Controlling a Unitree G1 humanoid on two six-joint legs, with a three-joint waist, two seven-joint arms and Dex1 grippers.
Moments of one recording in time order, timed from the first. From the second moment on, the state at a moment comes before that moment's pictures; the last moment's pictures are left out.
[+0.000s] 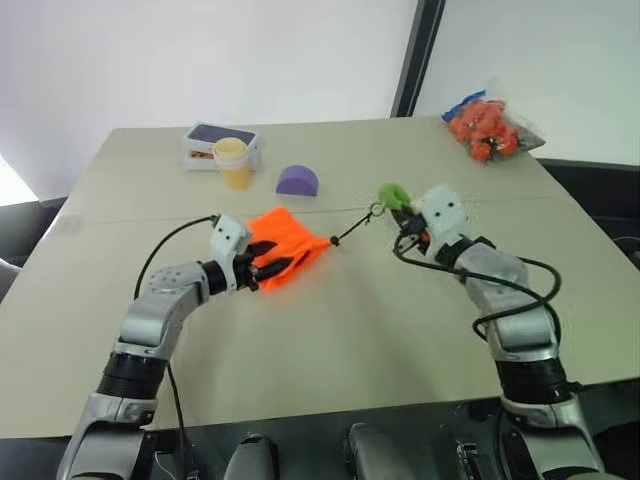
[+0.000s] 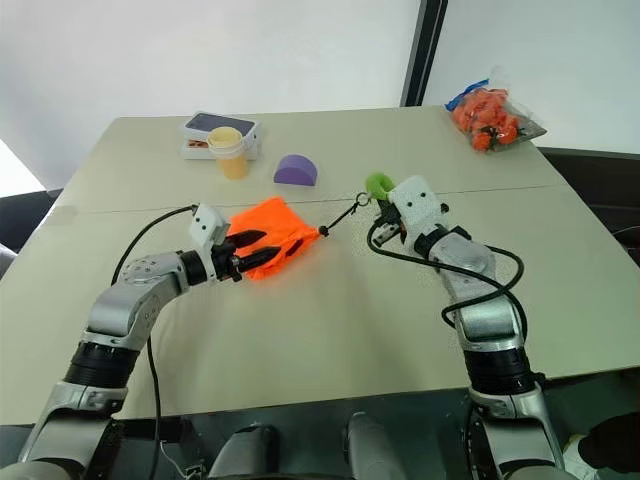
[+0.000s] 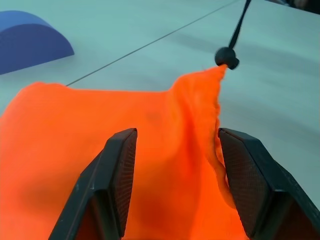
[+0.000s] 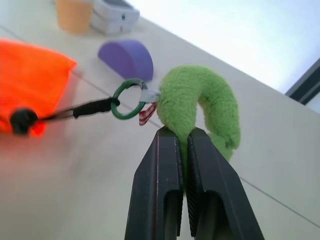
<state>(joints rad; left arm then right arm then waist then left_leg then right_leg) -0.45 0.47 -0.04 0.07 -0.36 0.45 -0.81 -0.43 -0.40 -0.02 -0.24 0.06 0.53 0.49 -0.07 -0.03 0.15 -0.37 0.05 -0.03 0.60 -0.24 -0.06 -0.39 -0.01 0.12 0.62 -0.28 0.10</state>
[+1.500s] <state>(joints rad) -0.46 0.13 -0.37 0.07 0.27 0.27 -0.32 -0.43 -0.42 -0.02 -0.30 0.22 0.63 0.50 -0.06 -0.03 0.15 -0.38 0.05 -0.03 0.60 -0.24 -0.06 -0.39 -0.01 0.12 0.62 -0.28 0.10</state>
